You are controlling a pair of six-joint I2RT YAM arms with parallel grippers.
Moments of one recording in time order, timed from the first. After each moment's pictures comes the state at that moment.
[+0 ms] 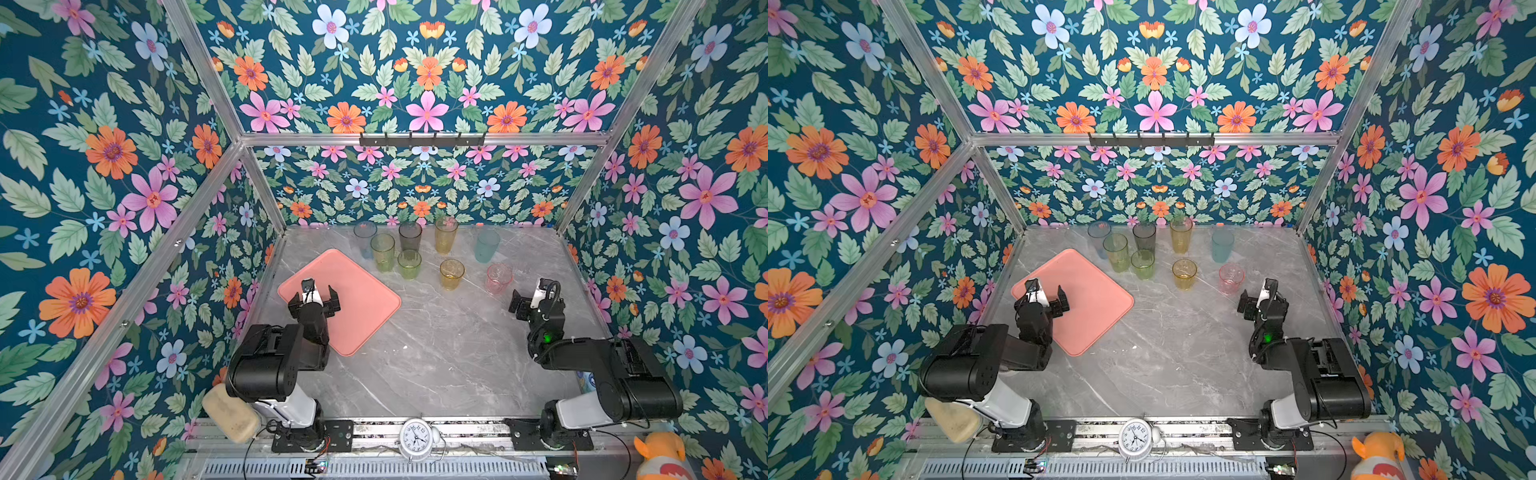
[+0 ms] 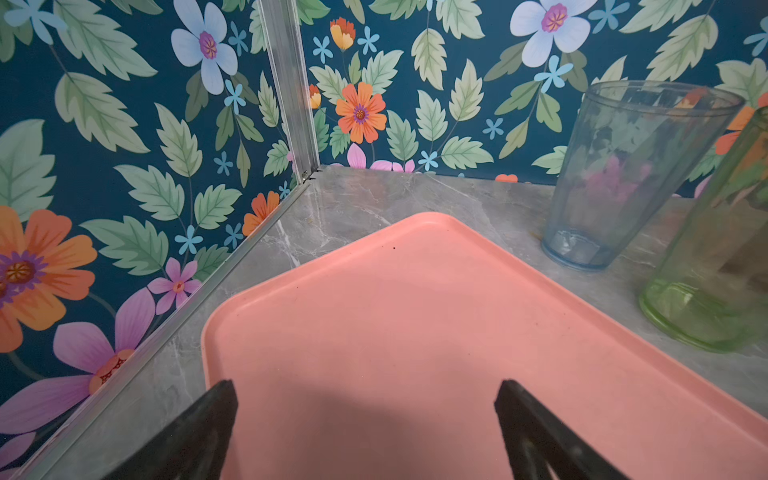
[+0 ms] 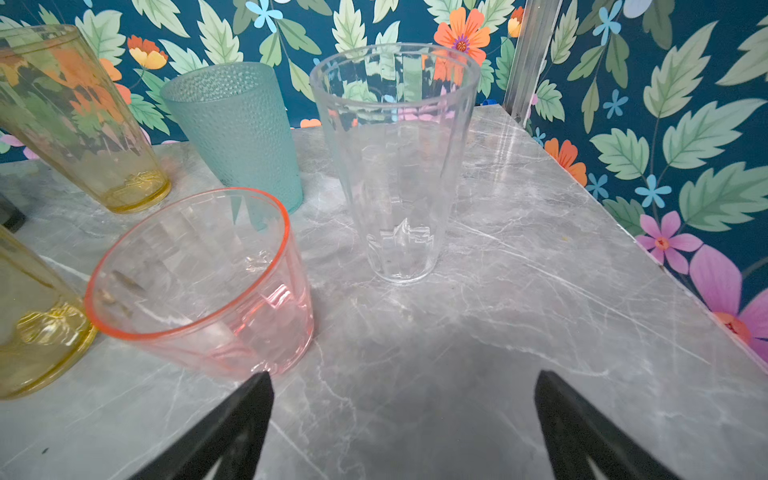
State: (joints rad) left arm -0.06 1.61 0.27 1.15 -0.33 -0.02; right arm 0.02 1.46 0.28 0.86 0.19 0.10
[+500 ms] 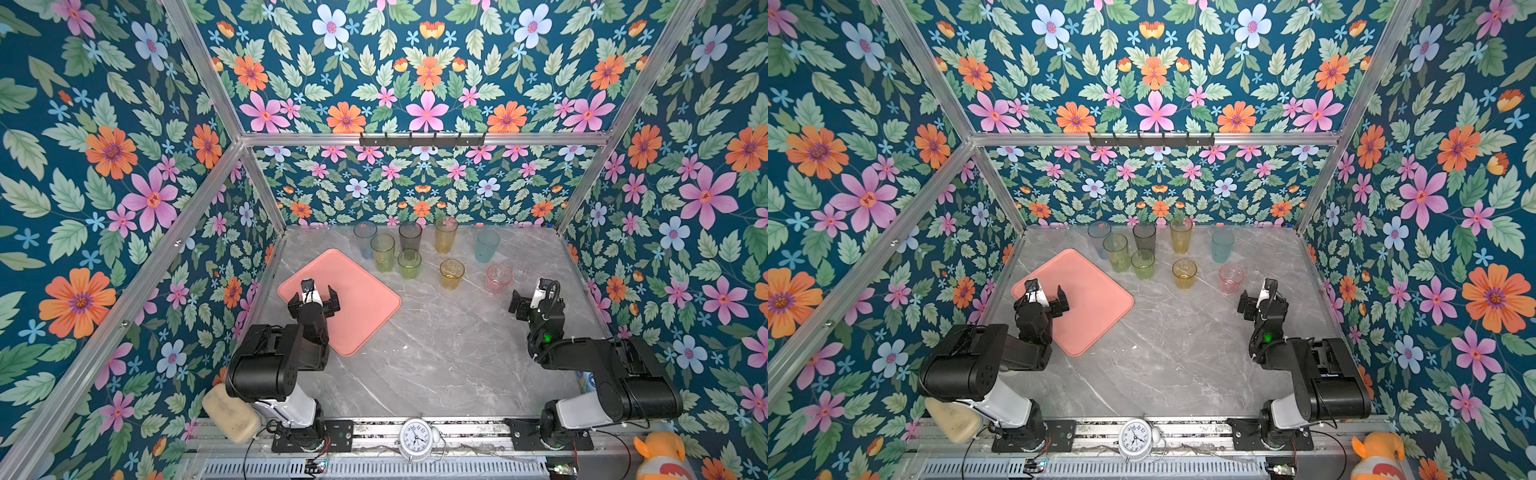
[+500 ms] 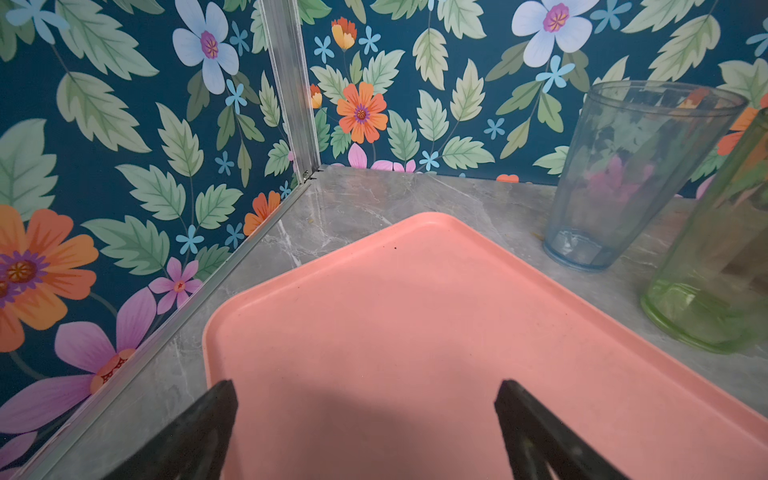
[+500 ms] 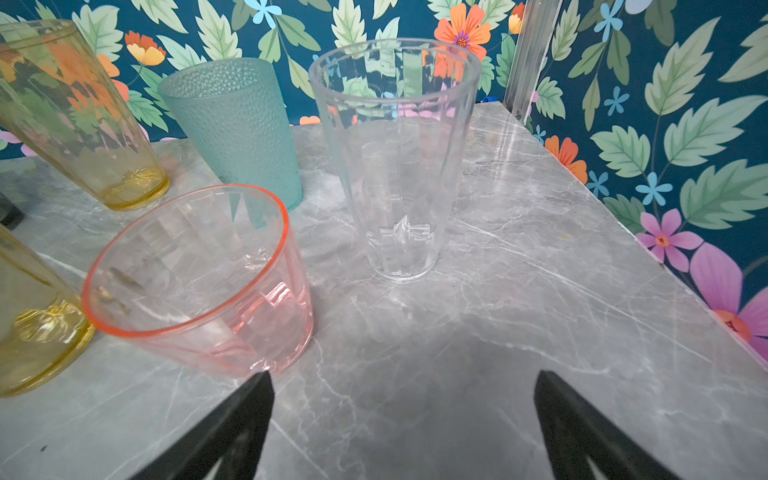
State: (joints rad) left arm -0.05 1.61 0.27 1.15 -0.32 -0.02; right arm 0.02 1.46 0.28 0.85 0.19 0.10
